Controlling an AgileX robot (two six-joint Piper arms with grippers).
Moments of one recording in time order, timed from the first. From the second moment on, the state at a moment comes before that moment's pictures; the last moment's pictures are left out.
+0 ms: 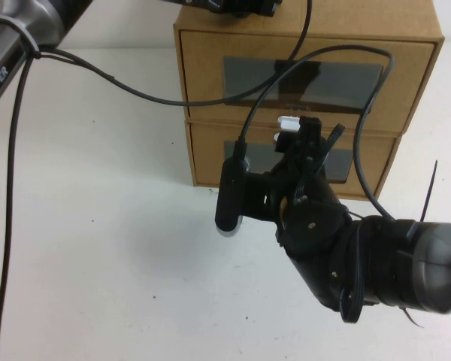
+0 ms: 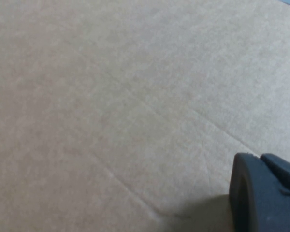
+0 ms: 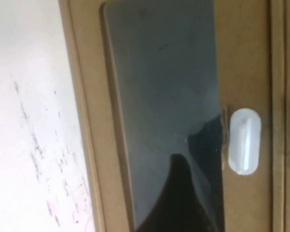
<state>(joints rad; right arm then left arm) 0.94 1.77 -1.09 -1.64 0.74 0.70 -0.42 2.08 -2.17 -0.76 0.85 0.74</state>
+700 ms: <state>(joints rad) 0.86 1.77 -1.11 -1.64 0.79 0.80 -0.42 2.08 -2.17 -0.76 0.85 0.74</state>
